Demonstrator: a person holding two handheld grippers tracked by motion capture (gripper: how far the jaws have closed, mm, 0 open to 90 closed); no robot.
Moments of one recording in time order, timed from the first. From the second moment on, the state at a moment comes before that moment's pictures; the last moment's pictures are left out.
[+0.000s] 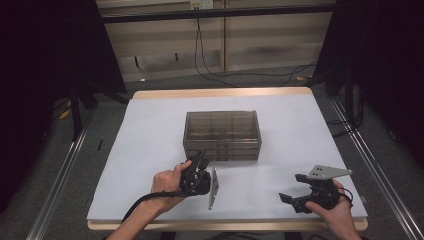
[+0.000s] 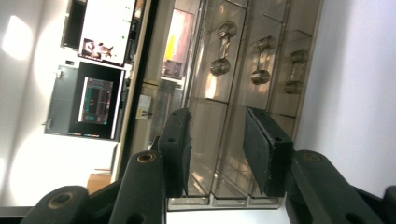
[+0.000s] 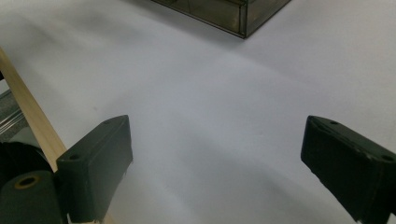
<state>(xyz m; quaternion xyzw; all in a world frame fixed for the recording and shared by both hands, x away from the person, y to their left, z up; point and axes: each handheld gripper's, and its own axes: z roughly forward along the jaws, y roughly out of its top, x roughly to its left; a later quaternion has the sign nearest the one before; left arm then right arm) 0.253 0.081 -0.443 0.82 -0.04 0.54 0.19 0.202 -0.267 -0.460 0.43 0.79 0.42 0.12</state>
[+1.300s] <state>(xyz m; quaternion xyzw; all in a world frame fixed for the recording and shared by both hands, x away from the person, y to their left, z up) 0.268 0.029 -0.469 0.80 -0.07 0.59 0.10 0.202 -0.266 -0.460 0.42 0.79 0.42 0.12</state>
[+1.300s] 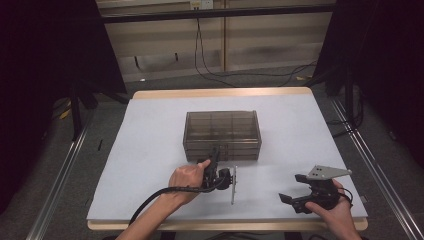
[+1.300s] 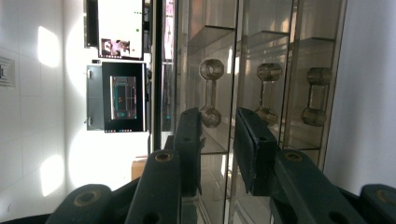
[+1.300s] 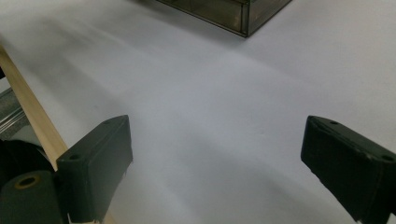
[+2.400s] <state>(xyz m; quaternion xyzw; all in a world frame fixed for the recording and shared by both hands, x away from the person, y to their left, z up) 0.270 0.025 -0.473 0.78 -0.07 0.62 0.10 0.202 -0.266 -0.460 0.42 0.79 0.42 0.12</state>
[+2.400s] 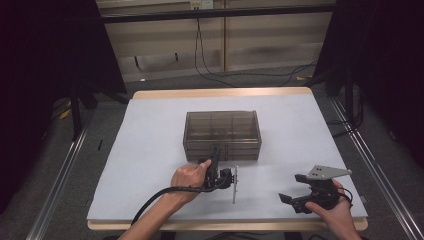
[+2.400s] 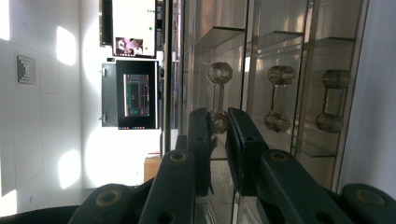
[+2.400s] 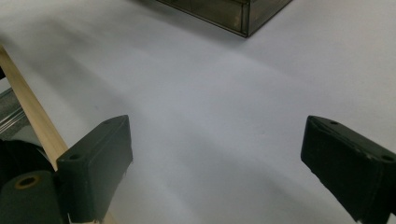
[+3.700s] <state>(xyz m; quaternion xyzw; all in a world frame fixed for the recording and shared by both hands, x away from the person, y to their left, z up) 0.257 0.032 -0.469 0.79 -0.07 0.60 0.11 0.202 -0.266 -0.460 0.42 0.79 0.42 0.12</state>
